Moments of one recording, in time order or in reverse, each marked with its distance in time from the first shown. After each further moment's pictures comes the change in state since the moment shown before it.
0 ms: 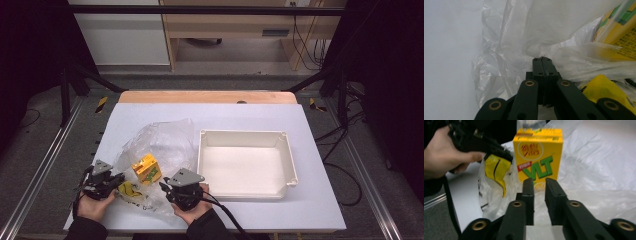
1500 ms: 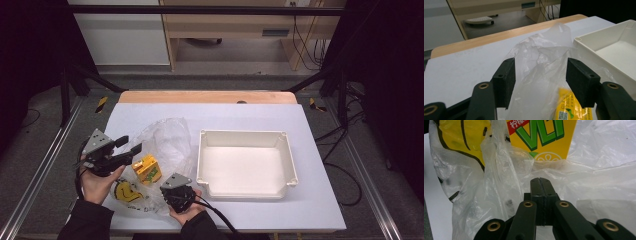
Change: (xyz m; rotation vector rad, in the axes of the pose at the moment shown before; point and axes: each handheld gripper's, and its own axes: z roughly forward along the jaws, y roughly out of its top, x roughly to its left) left arm -0.029 0.093 -0.048 -0.366 -0.130 0.068; right arm 0.004 -0.030 0.043 0.140 -0.028 0.013
